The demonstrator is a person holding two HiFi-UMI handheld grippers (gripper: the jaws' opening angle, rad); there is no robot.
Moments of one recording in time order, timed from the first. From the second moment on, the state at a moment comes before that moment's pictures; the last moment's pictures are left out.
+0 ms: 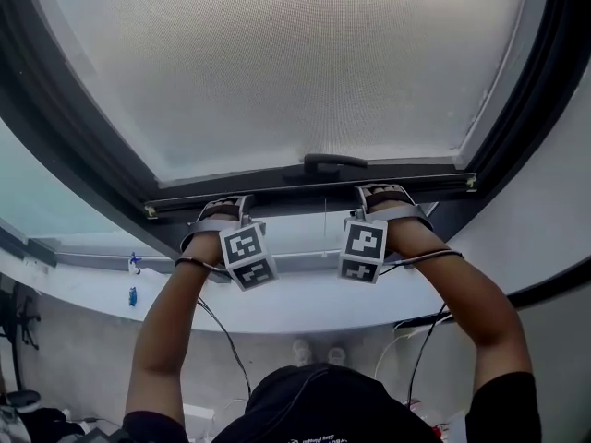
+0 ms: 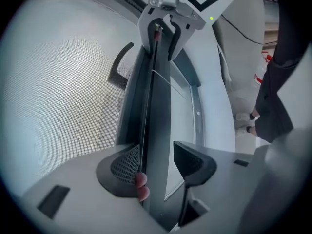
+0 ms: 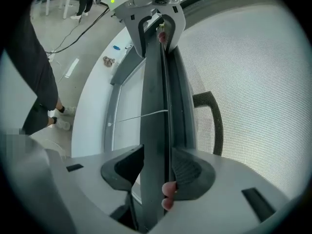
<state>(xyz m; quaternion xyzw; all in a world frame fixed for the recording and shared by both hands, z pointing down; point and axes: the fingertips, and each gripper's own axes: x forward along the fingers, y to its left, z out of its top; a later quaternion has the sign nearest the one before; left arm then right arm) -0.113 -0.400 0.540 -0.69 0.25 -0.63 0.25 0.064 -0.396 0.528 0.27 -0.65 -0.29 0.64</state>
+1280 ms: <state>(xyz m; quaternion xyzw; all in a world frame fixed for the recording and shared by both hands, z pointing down) -0.102 -0.416 0.522 -0.71 0.31 -0.57 0.26 0.063 -0.409 0.525 0.29 -0.65 -0.32 0.62</state>
